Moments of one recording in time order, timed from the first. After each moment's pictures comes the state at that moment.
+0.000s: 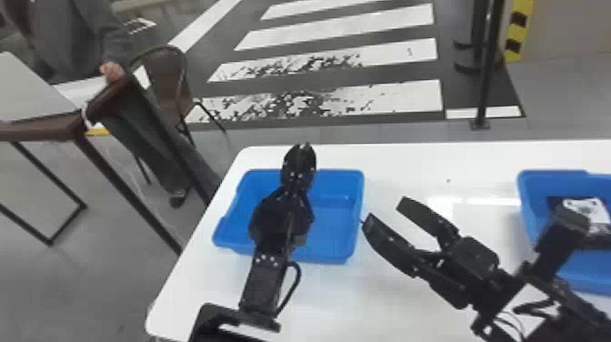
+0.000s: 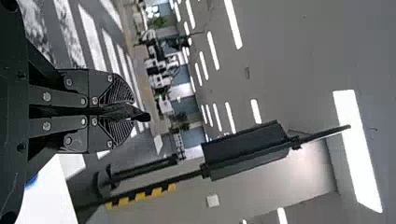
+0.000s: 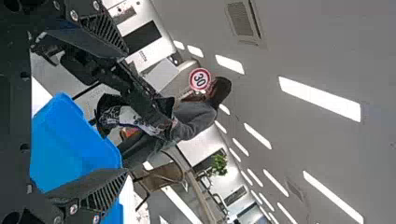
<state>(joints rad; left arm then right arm) 0.27 0.03 0.06 -1.82 -0.29 -0.26 0.00 0.01 -0.33 0.64 -1.72 -0.86 -0.05 0.44</state>
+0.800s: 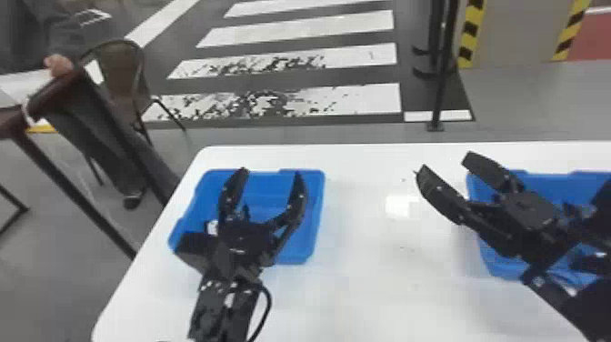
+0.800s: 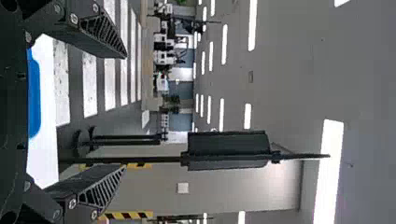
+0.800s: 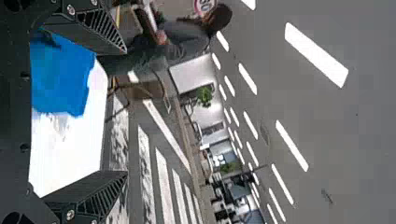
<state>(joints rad) 0.37 0.05 0.00 -1.87 0.11 -0.32 -0.10 0.15 -0.27 0.18 -1.94 -0.53 0.19 0.36</state>
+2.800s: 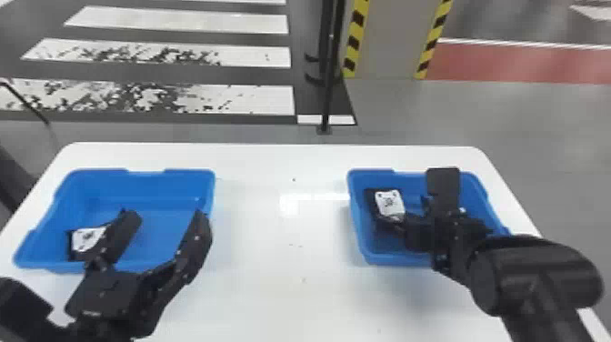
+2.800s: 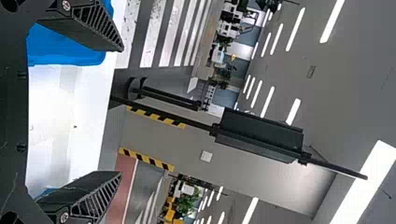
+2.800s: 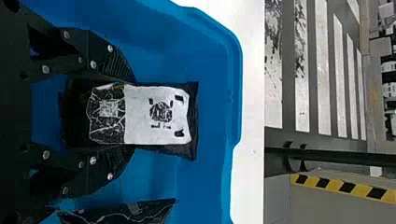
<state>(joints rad) 0.66 0.06 -0.04 -2.26 0.31 0.02 -0.15 -0.08 -0.22 0.04 -1.66 -0.24 0.85 0.11</state>
